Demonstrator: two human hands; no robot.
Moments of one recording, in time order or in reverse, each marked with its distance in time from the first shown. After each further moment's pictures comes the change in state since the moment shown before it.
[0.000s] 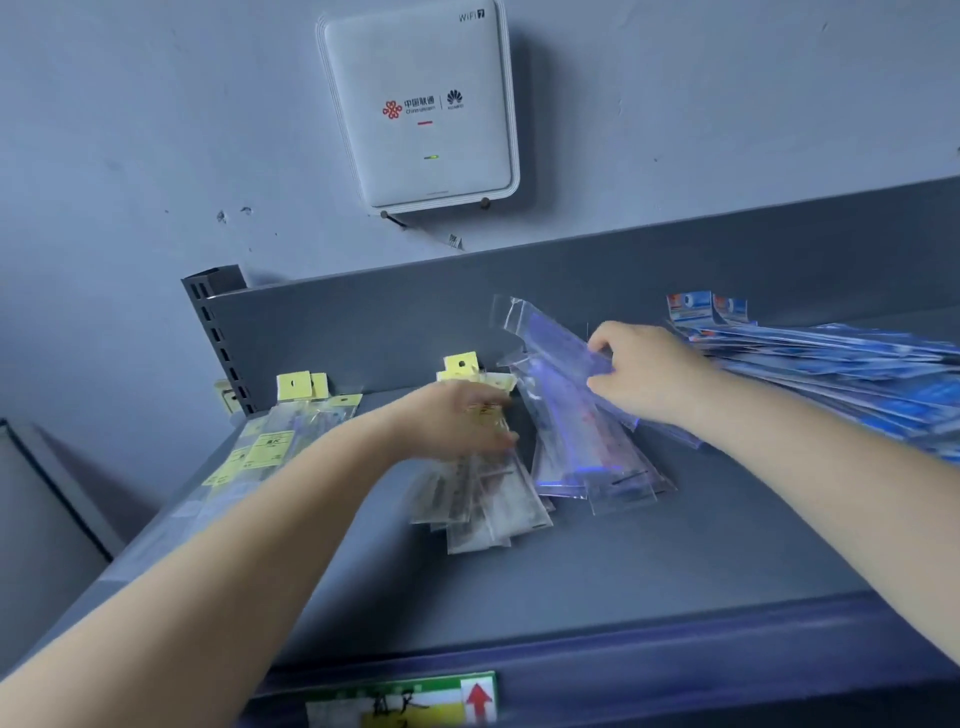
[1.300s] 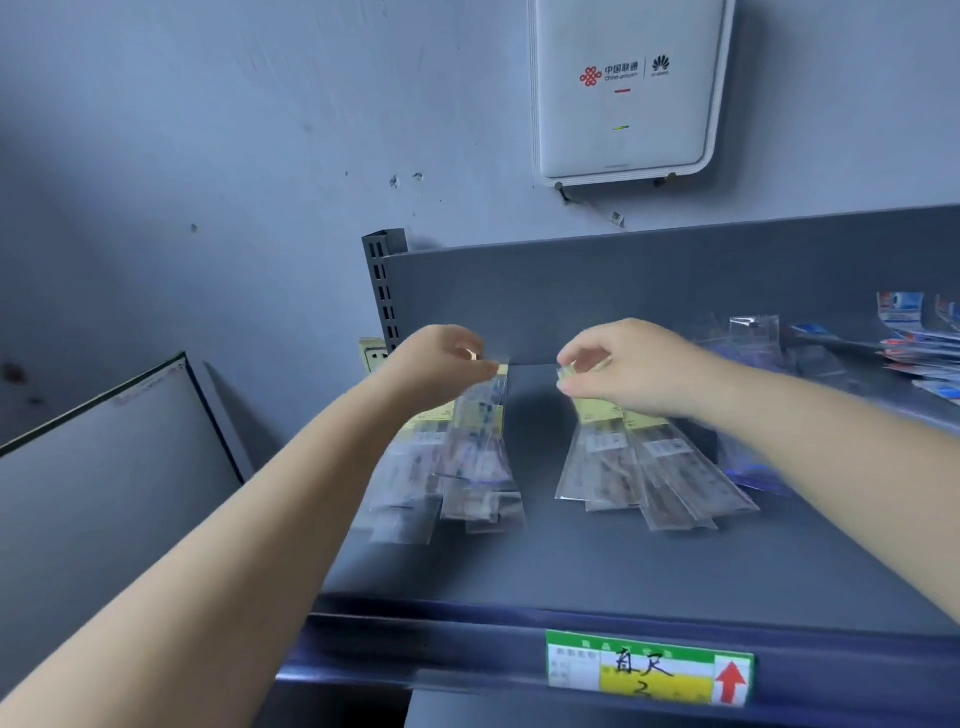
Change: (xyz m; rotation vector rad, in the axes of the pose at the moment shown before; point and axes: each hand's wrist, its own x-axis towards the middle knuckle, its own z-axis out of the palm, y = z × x) left_hand -0.072 -0.105 -0.055 -0.323 0.343 -0.223; right_hand -0.012 -0.146 0.031 0.180 -0.185 -0.298
